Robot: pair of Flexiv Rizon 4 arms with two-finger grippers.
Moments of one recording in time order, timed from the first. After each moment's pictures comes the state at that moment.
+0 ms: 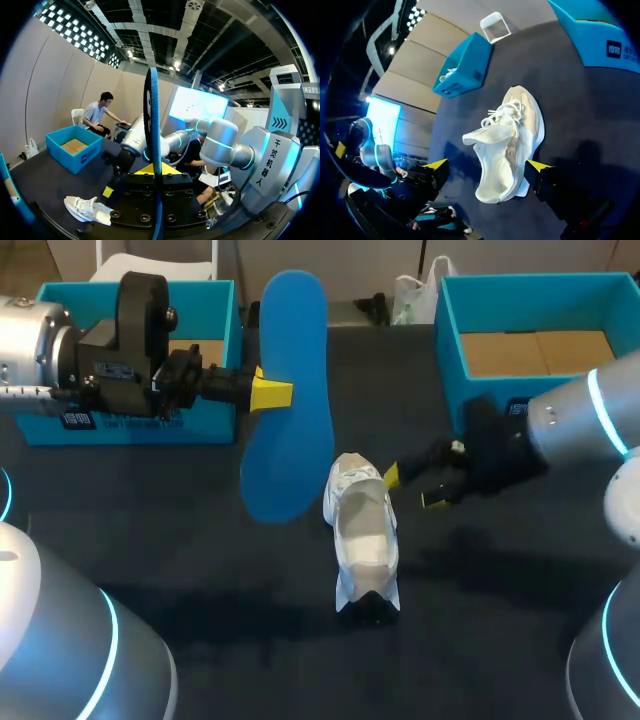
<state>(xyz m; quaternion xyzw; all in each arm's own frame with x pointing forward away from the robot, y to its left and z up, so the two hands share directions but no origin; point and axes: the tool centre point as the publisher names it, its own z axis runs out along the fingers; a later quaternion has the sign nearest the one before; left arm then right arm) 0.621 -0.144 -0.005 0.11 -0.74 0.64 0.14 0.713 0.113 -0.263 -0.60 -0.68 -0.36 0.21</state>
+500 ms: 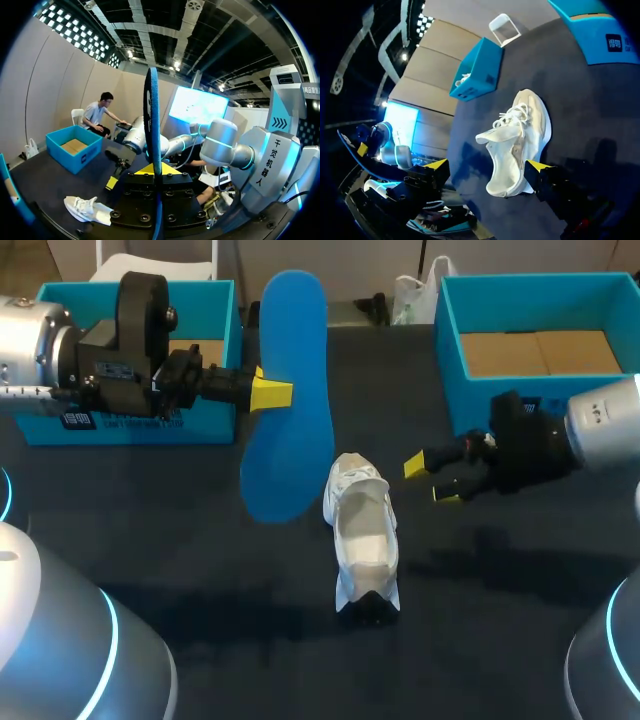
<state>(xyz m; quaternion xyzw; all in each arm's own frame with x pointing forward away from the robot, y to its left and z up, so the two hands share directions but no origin) 0.621 -0.144 -0.005 0.11 -0.74 0.64 0.14 0.710 0.097 -0.244 -0.58 -0.66 -0.41 0.26</state>
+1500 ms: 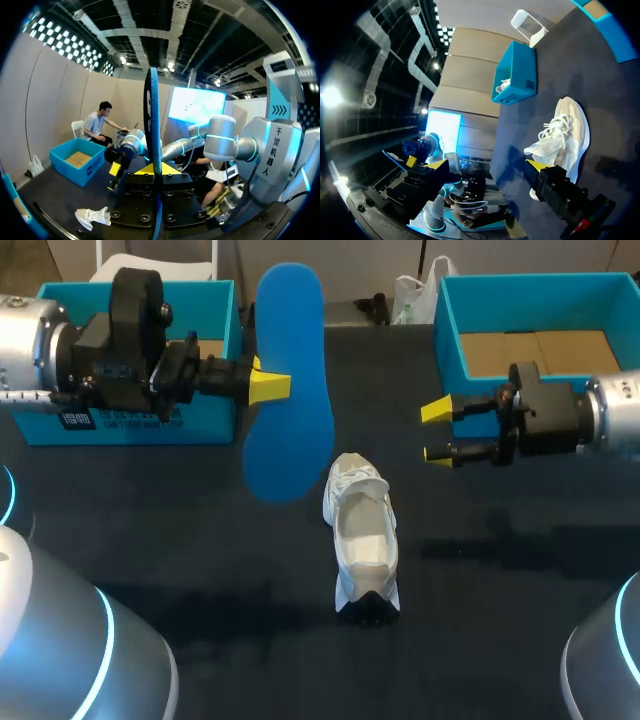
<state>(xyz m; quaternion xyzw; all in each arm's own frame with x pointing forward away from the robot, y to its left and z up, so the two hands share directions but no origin) 0.629 -0.143 0.000 0.06 -0.74 0.66 0.09 0.730 0.098 -0.179 -0.51 -0.57 -0.50 0.41</state>
